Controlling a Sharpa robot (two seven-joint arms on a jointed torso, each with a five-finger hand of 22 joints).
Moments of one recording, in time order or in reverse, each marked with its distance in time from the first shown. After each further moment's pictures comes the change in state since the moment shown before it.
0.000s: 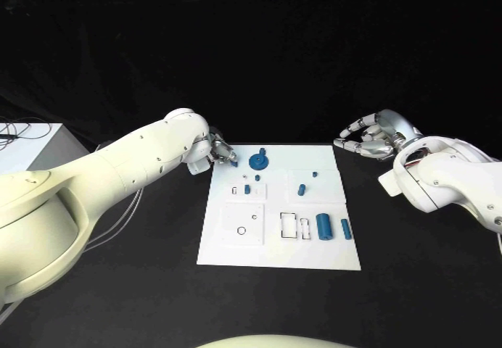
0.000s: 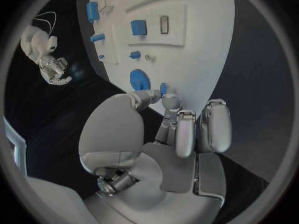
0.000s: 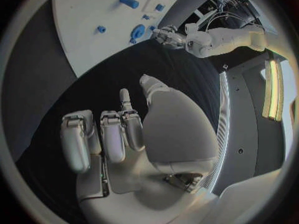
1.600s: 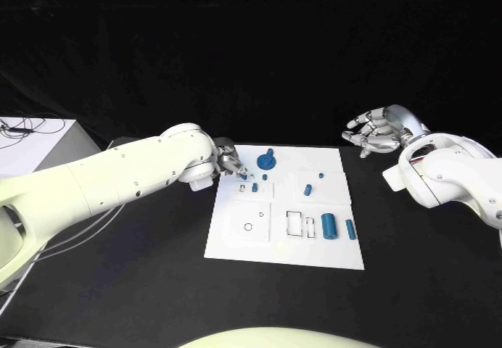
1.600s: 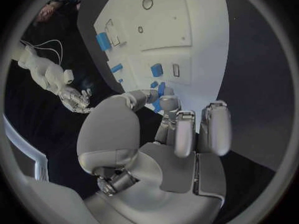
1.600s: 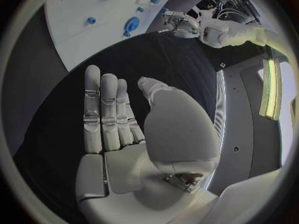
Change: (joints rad) left arm -0.031 -0.198 -0.104 0.446 -0.057 -0.130 -0.009; left_hand -0.061 -0.030 -0.001 -0.016 0.124 0.023 -0.016 0.040 0.066 0.031 -0.020 0.007 0.008 0.001 -0.016 0.003 0.000 0.000 0.013 -0.013 0.012 0.000; right arm -0.015 0.004 -0.002 -0.041 0.044 -0.028 0.052; right_hand -0.020 -0.033 0.149 -0.003 0.004 -0.039 0.000 -0.052 0.048 -0.414 0.008 -0.895 -0.710 -0.215 0.011 -0.891 -0.558 0.165 -0.275 0.007 -1.225 -0.564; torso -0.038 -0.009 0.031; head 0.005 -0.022
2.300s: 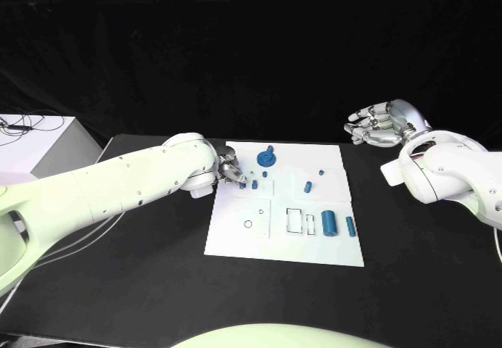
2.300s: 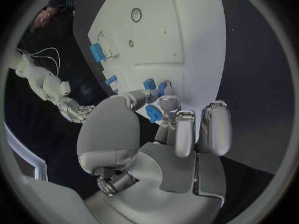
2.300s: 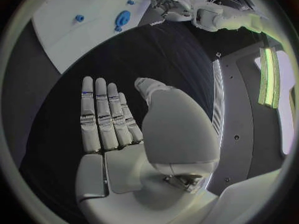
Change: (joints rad) left arm -0.042 0.000 -0.007 0.011 -0.049 -0.001 -0.002; left_hand -0.003 0.005 0.000 0.000 0.000 0.003 -0.003 -0.001 -0.001 0.002 -0.002 0.000 0.001 0.000 0.000 0.000 0.000 0.000 0.000 0.000 0.000 0.000; right arm -0.006 0.013 -0.002 -0.032 0.150 -0.016 0.124; right_hand 0.053 0.012 0.029 -0.029 0.057 0.010 0.068 -0.105 -0.053 -0.007 0.093 -0.382 -0.482 -0.174 0.107 -0.509 -0.273 -0.001 -0.141 0.109 -0.271 -0.468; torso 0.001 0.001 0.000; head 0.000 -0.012
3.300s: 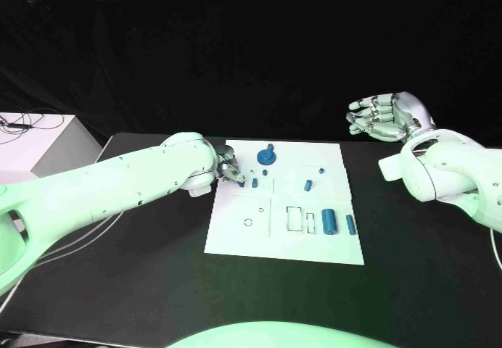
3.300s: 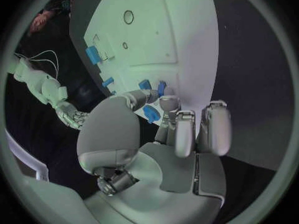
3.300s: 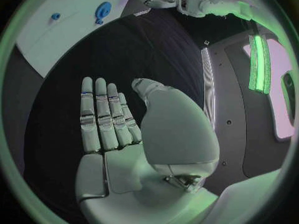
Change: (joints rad) left arm -0.006 -0.003 0.001 -0.003 -0.037 0.001 0.000; left_hand 0.001 0.001 0.000 0.000 0.005 0.000 0.000 0.003 0.001 0.000 0.000 0.000 0.000 0.000 0.000 0.000 0.000 0.000 0.000 0.000 0.000 0.000; right arm -0.007 0.002 -0.001 -0.010 0.154 -0.022 0.190; right_hand 0.008 0.000 0.017 -0.006 0.011 0.000 0.000 -0.004 -0.007 0.007 0.000 -0.004 -0.025 0.008 0.000 -0.008 -0.020 -0.001 0.000 0.000 0.000 -0.026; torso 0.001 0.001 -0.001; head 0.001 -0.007
